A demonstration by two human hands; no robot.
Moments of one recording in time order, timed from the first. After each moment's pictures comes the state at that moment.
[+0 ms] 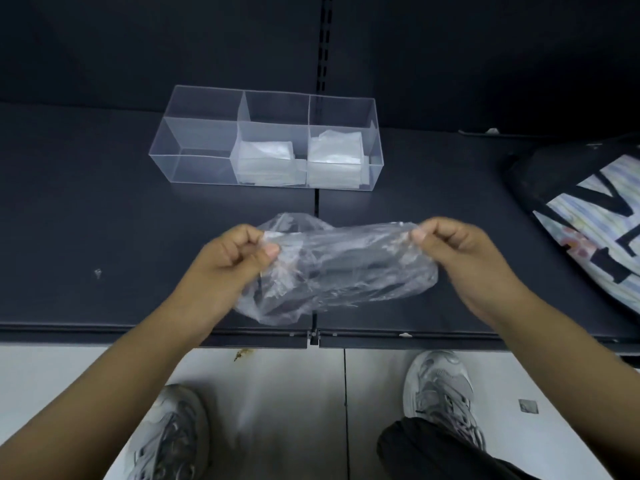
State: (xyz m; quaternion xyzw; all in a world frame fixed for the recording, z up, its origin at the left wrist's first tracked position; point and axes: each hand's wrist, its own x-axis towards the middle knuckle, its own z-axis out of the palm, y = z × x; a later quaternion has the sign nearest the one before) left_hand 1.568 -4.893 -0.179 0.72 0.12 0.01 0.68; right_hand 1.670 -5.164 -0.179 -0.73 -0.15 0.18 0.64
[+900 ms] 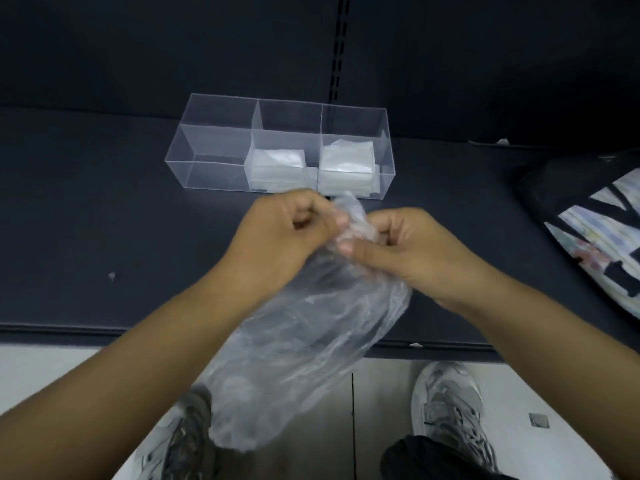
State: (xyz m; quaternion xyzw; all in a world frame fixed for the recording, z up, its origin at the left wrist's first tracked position) left_hand 1.602 -4.921 -0.129 0.80 0.06 0.04 0.60; right_hand 1.659 -5.092 -0.128 -0.73 -0.20 0.32 0.57
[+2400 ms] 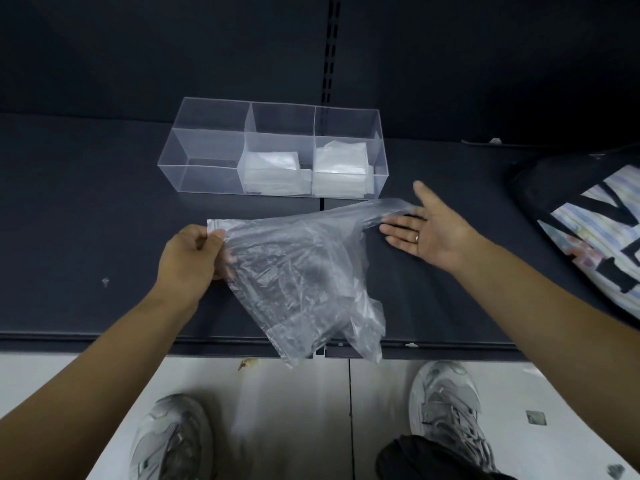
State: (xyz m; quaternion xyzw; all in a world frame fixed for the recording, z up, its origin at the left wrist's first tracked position) left_hand 1.598 -4.834 -0.235 0.76 0.33 0.12 0.54; right_hand 1.746 -5.131 -0.203 -0.60 0.20 0.31 0.71
